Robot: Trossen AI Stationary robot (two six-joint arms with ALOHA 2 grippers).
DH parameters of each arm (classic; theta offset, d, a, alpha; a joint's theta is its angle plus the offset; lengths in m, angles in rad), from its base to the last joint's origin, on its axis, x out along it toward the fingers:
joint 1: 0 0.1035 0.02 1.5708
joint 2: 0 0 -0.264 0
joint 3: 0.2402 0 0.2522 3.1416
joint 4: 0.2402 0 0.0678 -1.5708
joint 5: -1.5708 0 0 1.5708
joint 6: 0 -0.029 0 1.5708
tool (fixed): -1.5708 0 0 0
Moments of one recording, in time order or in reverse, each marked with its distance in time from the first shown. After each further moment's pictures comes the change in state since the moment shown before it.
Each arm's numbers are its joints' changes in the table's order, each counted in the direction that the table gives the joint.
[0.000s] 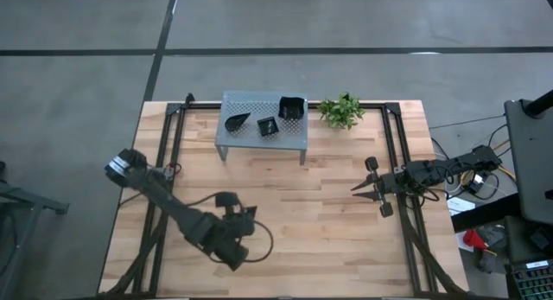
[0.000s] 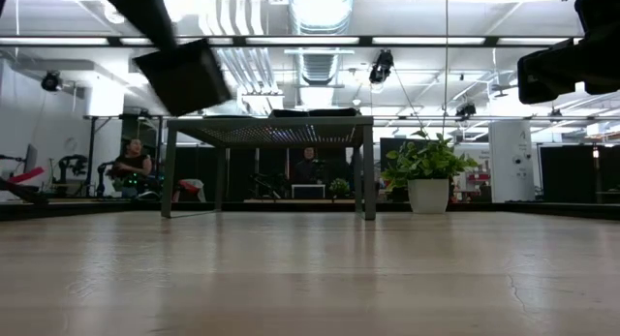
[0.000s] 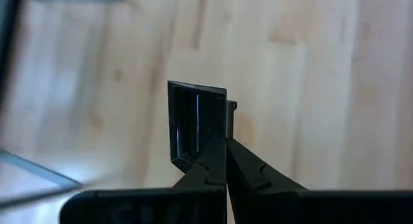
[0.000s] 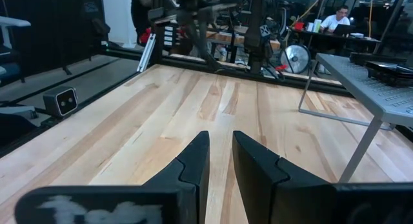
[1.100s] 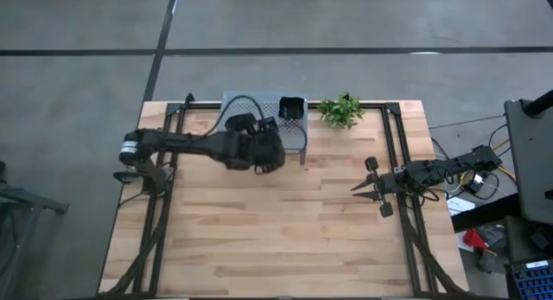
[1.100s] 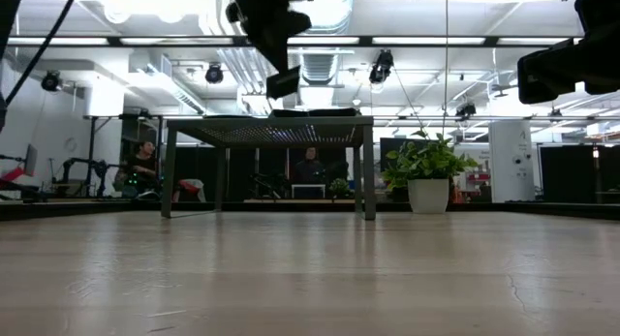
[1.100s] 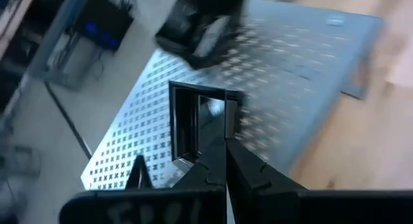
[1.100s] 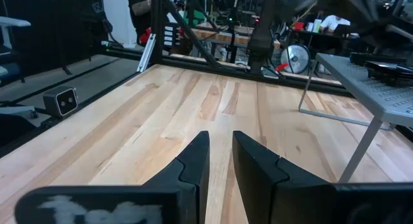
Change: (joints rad) left arm 0.603 0.000 0.177 -0.099 -0.265 -0.442; right arm 0.000 0.000 0.000 0.000 0.000 0.000
